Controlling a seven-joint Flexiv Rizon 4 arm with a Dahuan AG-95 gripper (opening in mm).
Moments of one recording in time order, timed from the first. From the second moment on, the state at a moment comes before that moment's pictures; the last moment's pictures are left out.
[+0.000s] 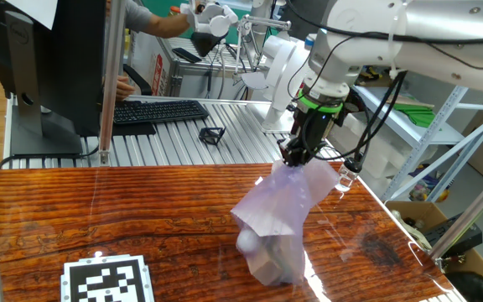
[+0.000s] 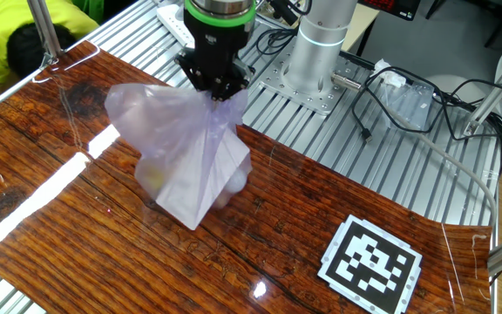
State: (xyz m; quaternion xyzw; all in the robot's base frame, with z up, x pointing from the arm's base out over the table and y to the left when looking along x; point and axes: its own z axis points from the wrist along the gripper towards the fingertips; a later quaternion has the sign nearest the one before) arm 0.509 -0.024 0.288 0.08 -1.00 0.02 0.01
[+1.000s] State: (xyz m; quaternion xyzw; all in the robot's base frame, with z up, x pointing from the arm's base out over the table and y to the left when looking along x) arm 0.506 -0.026 0.321 0.08 -1.00 0.02 0.02
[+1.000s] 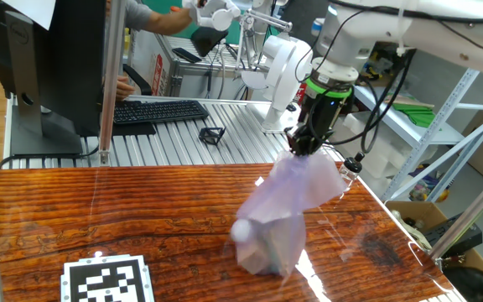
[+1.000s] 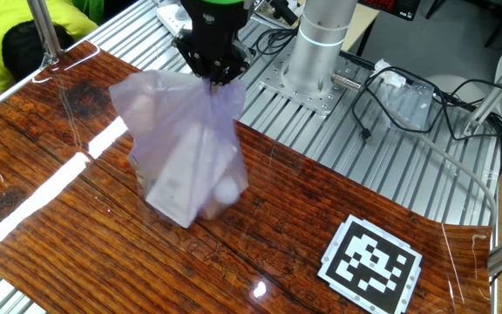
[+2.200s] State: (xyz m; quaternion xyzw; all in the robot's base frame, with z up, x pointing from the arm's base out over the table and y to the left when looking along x) arm 0.501 -0.026 0.338 0.09 -1.00 0.00 0.03
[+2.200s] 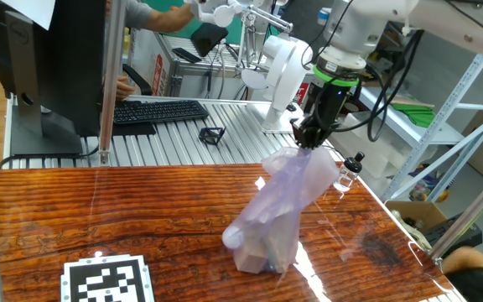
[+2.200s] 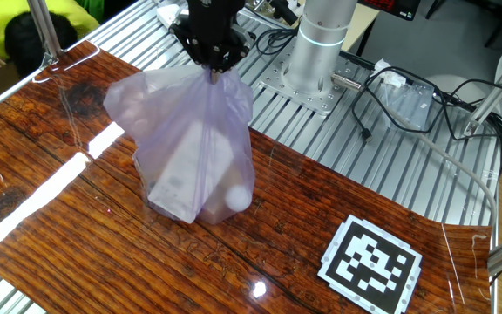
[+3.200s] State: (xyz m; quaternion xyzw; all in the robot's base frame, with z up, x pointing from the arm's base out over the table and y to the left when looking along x) arm 0.498 -0.023 0.340 0.10 -0.99 -0.02 0.04
